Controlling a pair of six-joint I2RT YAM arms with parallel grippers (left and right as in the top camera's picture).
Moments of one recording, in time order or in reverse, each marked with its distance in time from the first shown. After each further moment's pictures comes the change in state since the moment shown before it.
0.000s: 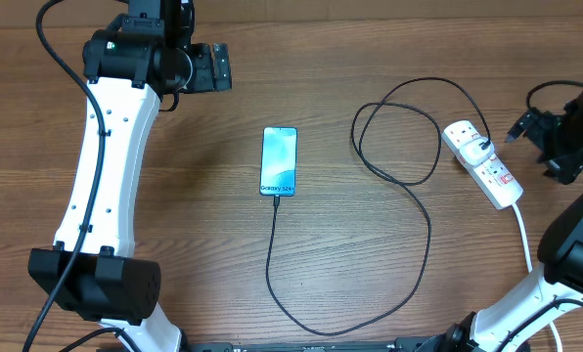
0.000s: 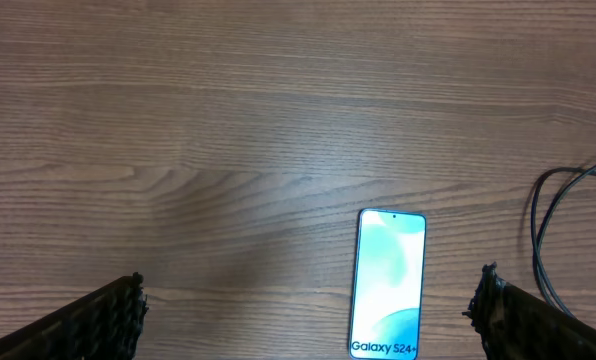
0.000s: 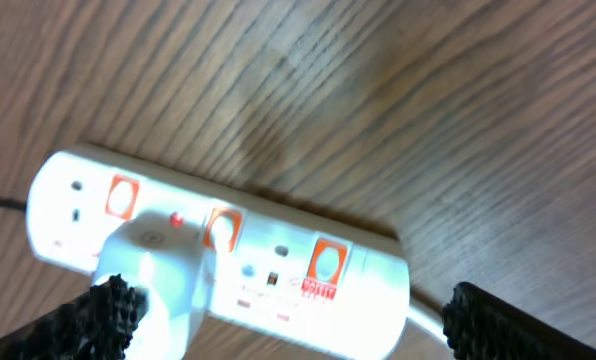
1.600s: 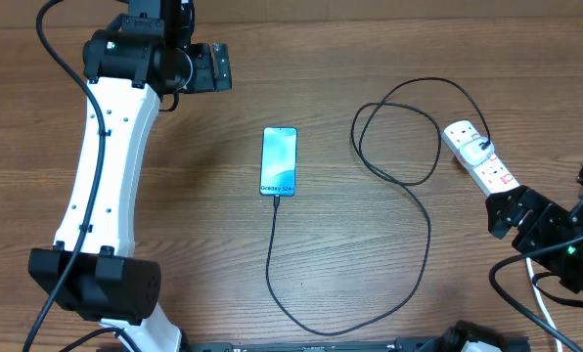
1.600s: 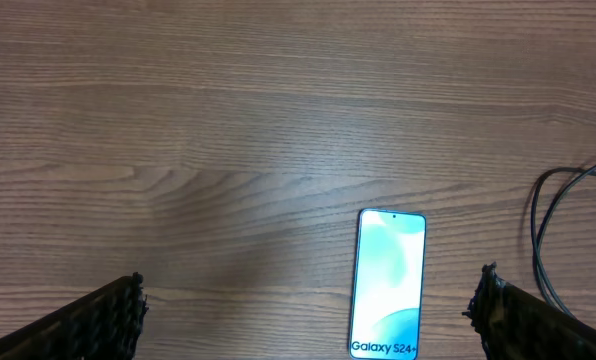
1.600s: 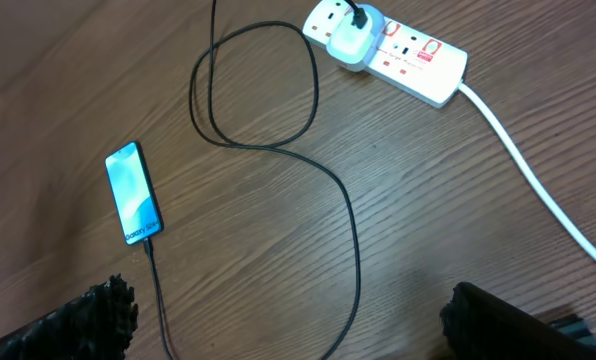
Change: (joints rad) left arm 0.000 0.000 0.000 0.000 0.000 0.000; right arm 0.156 -1.053 -0.139 -0.456 -0.132 -0.050
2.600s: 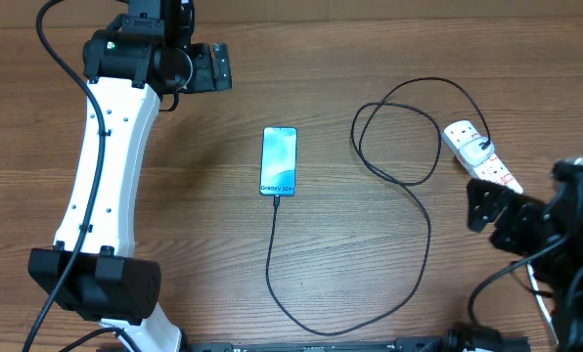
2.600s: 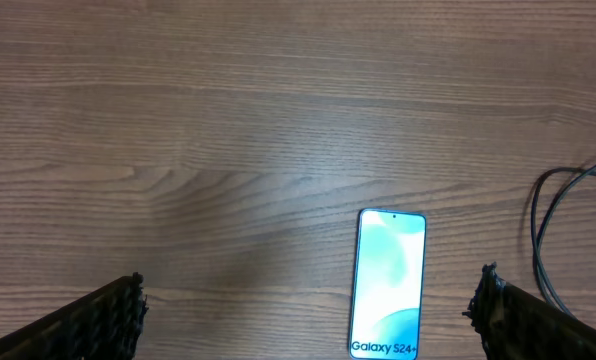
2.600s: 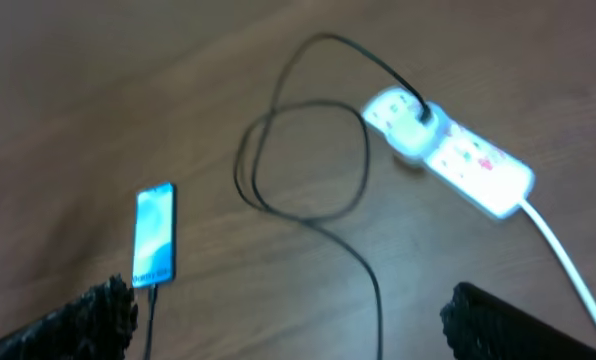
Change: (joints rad) left arm 0.000 0.000 0.000 0.000 0.000 0.000; right arm 0.129 -0.206 -0.344 0.437 -0.008 -0.015
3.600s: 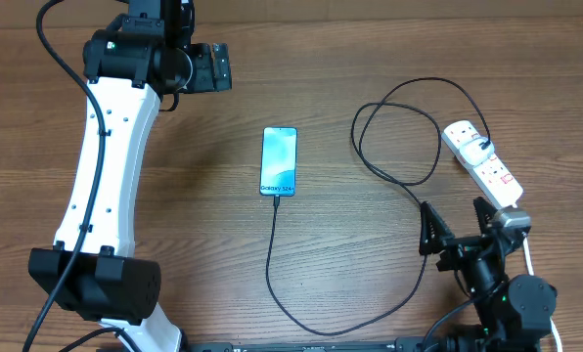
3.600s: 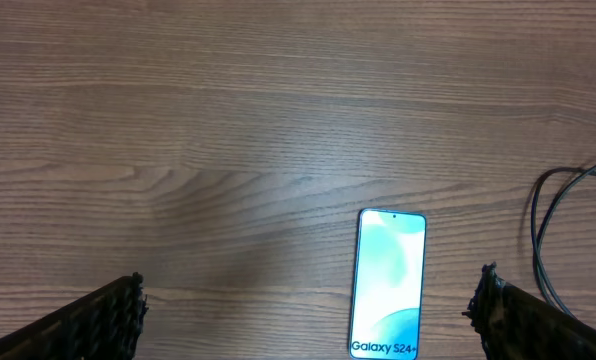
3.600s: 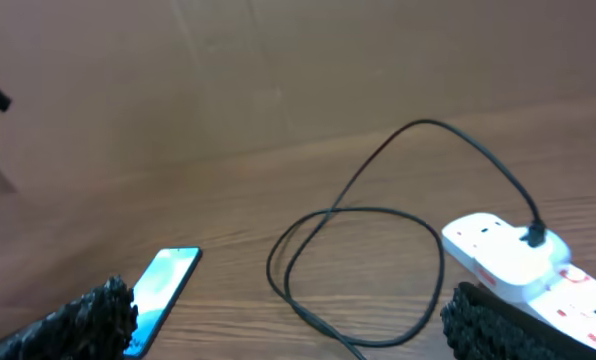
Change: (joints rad) left arm 0.000 0.000 0.000 0.000 0.000 0.000; right arm 0.171 -0.692 -0.933 0.822 -0.002 -0.014
